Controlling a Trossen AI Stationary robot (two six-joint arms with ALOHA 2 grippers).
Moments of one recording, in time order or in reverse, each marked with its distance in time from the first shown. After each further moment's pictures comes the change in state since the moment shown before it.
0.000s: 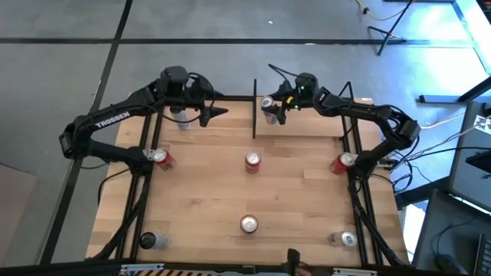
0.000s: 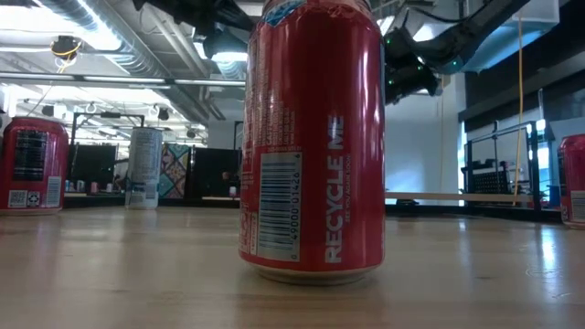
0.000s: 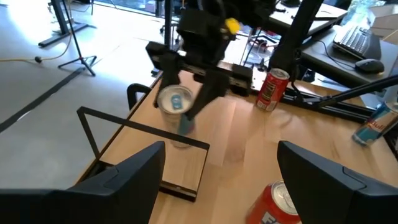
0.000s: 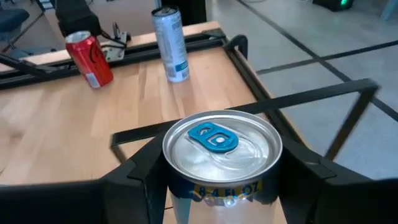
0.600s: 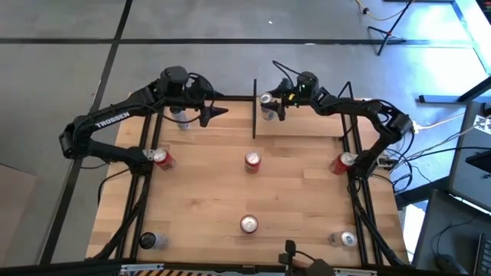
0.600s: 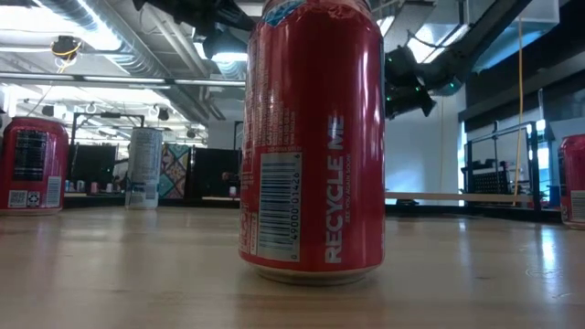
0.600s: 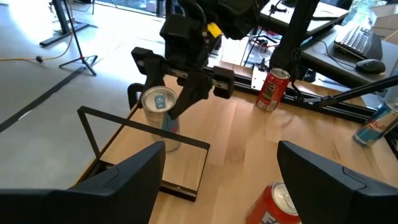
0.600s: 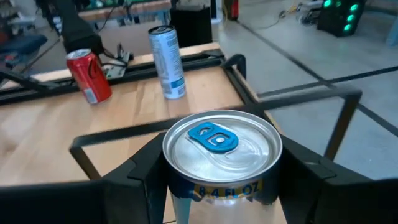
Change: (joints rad) left arm 0.000 0.000 0.000 -0.001 -0.010 -0.003; right arm -0.060 0.115 -0.054 0.275 -0.106 0.033
